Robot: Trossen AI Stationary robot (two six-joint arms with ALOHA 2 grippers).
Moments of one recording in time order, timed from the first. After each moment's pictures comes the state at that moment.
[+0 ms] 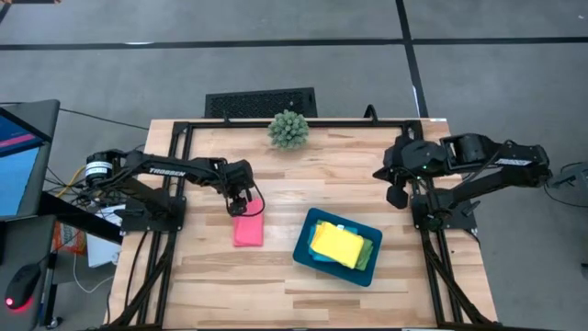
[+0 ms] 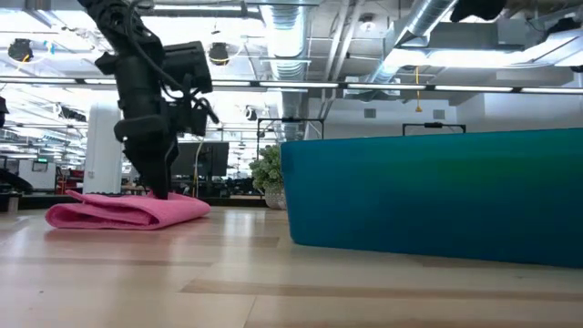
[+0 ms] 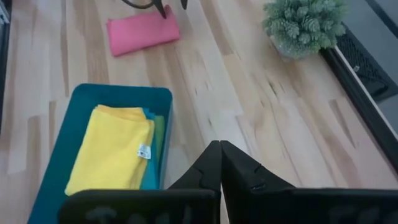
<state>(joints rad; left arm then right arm) 0.26 1.41 0.68 -0.50 0.04 -0.05 0.08 0.97 1.26 -1.15 0.19 0.24</state>
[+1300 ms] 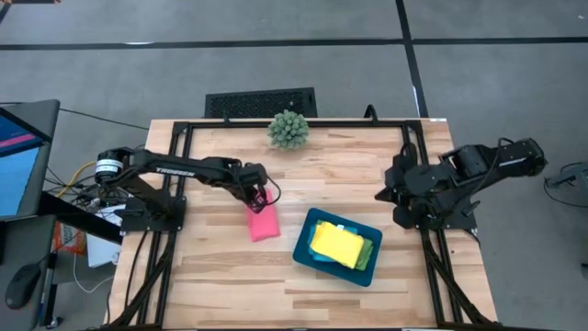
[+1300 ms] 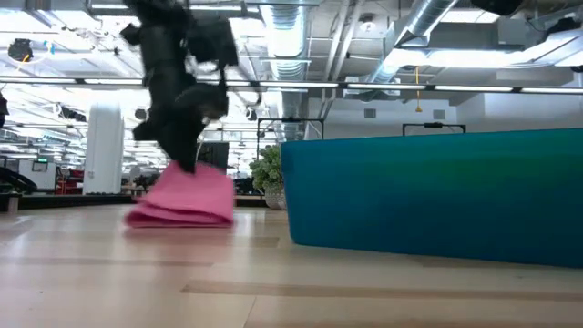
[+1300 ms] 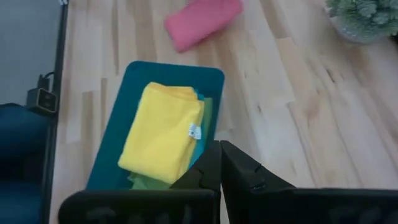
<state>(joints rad) 0.14 1.50 0.90 -0.66 -0.03 -0.66 0.31 0.97 1.21 -1.13 0.19 0.39</state>
